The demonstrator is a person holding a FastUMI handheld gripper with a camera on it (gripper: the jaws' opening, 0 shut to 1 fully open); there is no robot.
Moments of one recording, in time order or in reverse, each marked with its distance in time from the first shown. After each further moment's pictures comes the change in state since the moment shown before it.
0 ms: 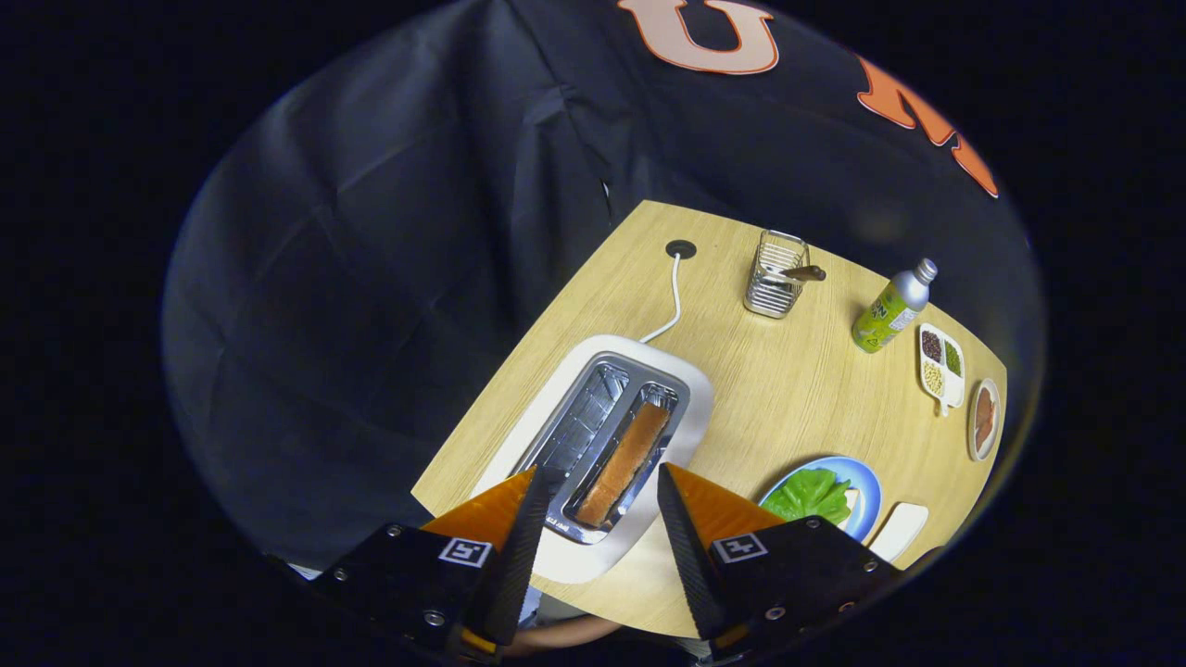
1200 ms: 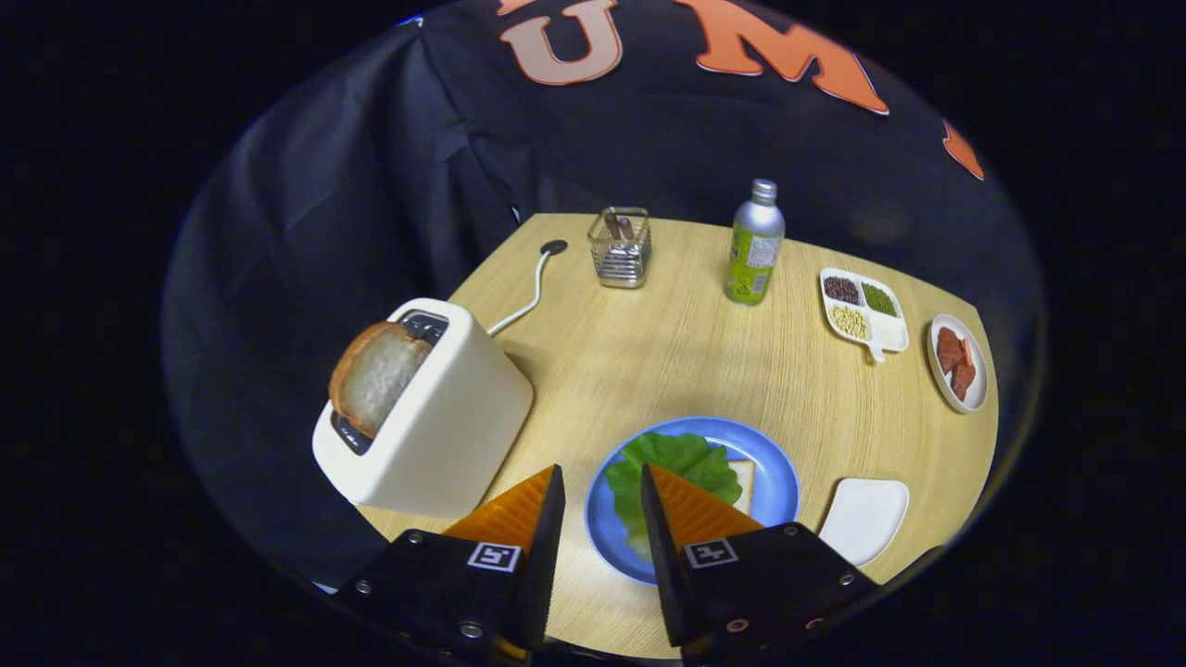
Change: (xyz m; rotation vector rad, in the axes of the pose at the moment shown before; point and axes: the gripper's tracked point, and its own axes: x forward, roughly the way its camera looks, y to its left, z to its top) arm -0.033 -0.152 -0.060 0.086 -0.180 -0.060
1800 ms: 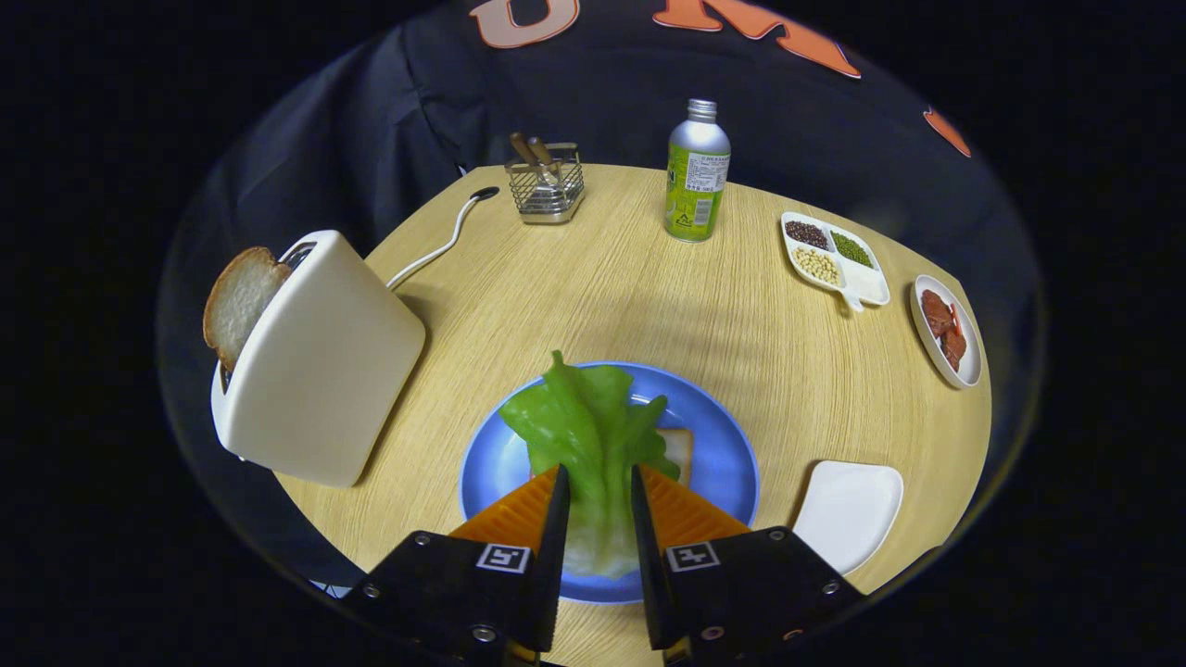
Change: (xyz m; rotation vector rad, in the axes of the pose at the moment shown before) arm 0.064 -0.097 -0.081 0.009 0.139 -0.141
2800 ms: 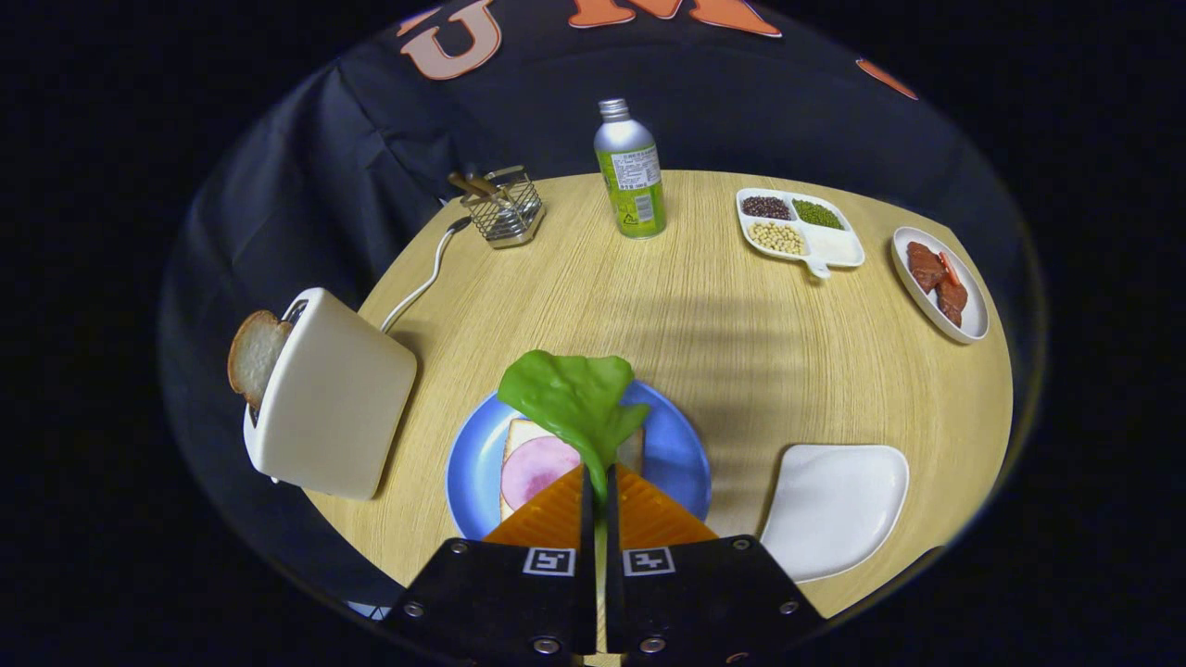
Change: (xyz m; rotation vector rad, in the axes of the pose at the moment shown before) arm -0.005 -0.038 -0.002 0.163 -0.002 0.080
